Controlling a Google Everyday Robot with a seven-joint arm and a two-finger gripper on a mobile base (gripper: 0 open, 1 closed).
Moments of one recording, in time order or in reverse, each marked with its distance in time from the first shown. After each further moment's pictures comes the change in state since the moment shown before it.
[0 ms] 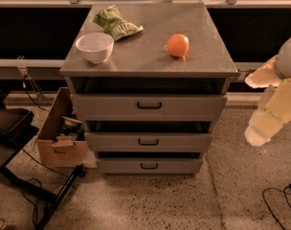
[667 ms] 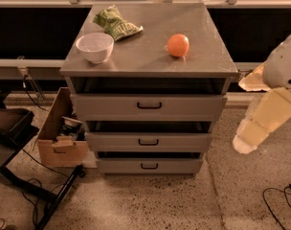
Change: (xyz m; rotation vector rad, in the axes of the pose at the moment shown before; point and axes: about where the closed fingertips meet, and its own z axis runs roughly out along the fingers) arm -0.004 0.003 0.017 0.046 0.027 -0.028
